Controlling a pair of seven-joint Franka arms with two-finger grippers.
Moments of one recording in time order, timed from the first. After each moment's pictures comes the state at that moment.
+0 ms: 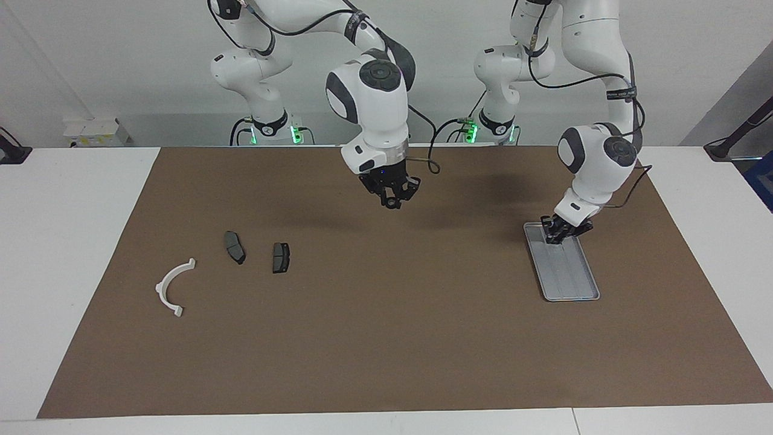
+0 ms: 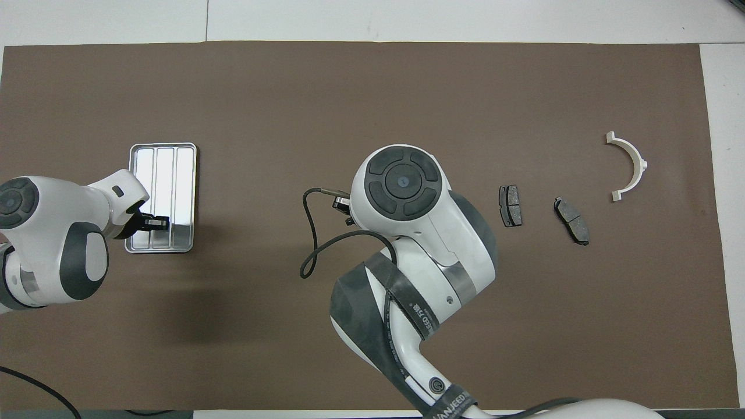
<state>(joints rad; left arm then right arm) 0.01 0.12 0.01 -2.29 -0.03 2.43 0.20 0.61 0.30 0.02 -1.67 0.05 2.03 0.96</state>
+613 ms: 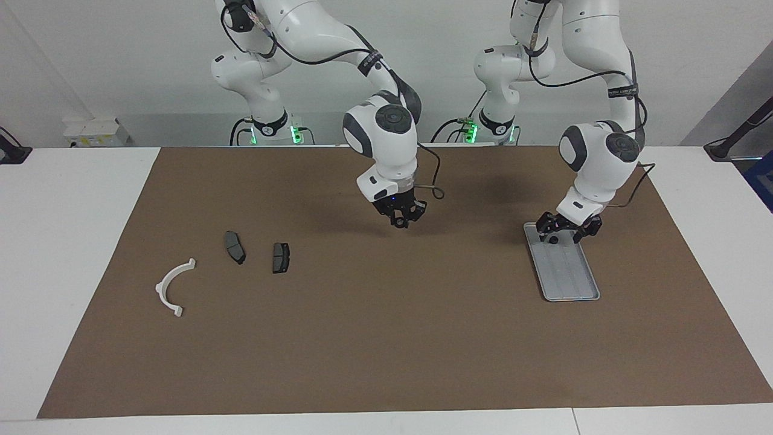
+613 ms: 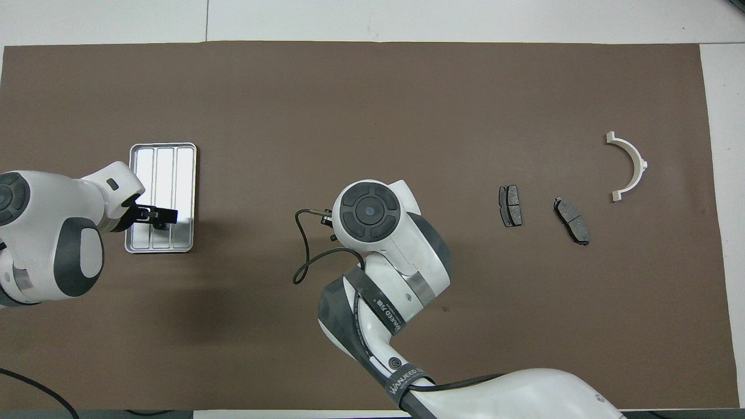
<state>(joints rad) 0.00 0.11 0.01 -2.25 -0.03 2.43 0.20 0.67 0.41 0.02 -1.75 0.05 2.23 1.00</state>
